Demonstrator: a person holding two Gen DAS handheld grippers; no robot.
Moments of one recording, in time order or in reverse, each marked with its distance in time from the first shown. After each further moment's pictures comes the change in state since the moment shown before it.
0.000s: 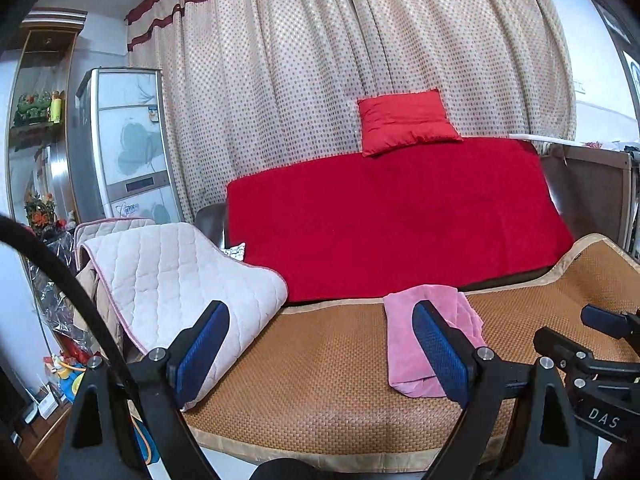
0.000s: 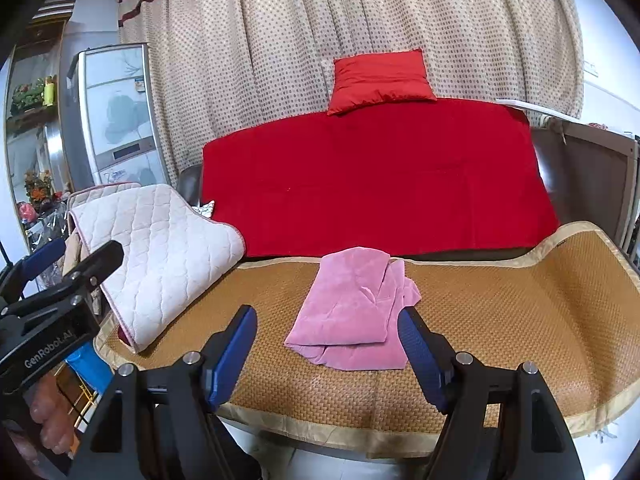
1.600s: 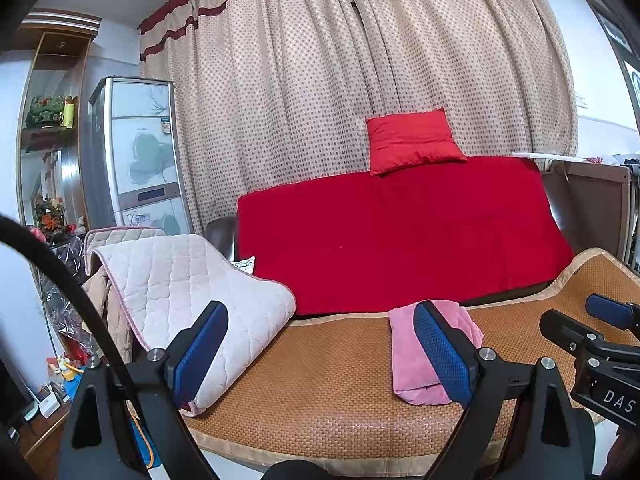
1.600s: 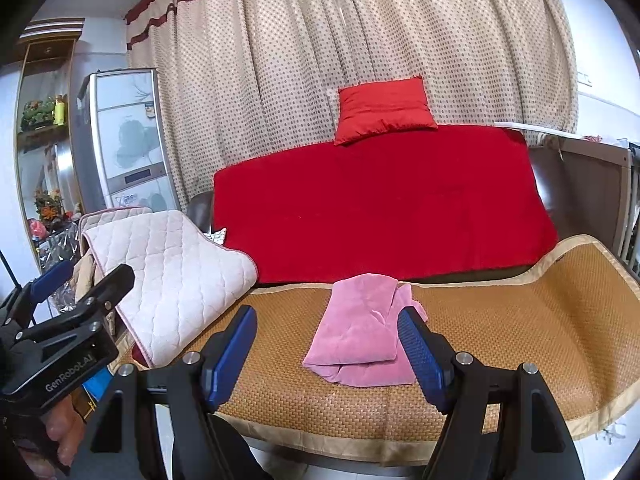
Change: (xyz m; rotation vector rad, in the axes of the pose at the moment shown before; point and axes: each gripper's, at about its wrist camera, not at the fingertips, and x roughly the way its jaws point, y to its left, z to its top) left arm -0.030 0.012 0.004 -0.020 -0.056 0.023; right arm -0.038 0.013 0.009 0.020 -0.093 0.020
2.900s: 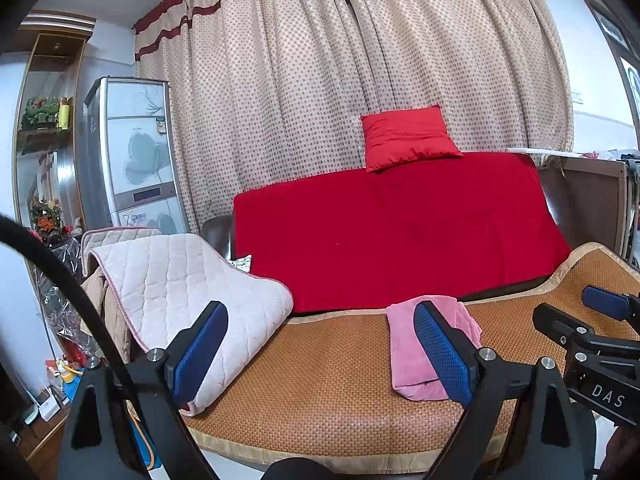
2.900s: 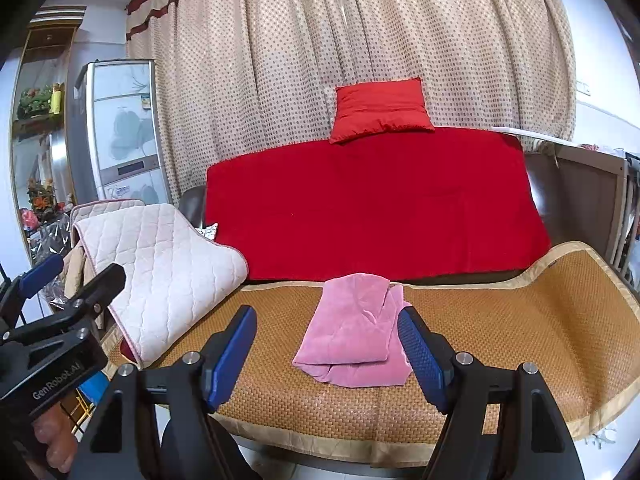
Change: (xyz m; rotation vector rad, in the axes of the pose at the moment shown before) left arm 0.001 -0.001 -0.003 0.013 0.008 -0.016; right arm 0.005 0.002 0.001 -0.033 0.003 -0.037
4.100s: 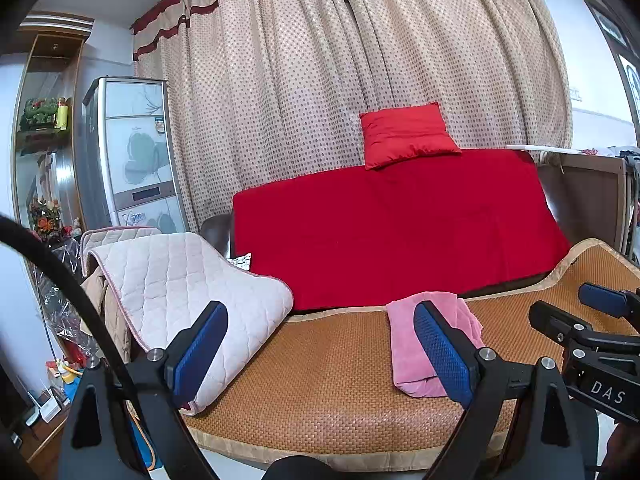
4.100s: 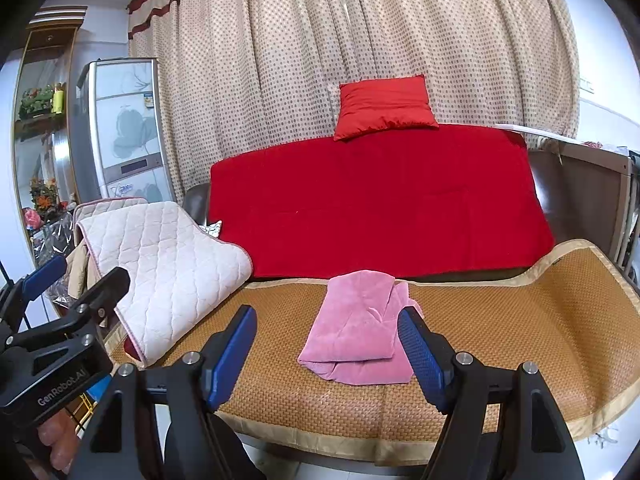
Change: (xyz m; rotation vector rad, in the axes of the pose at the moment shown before) left arm 0.000 0.006 -0.003 0.008 0.007 -0.005; right arm 0.000 0.009 -0.002 0.002 0.012 0.009
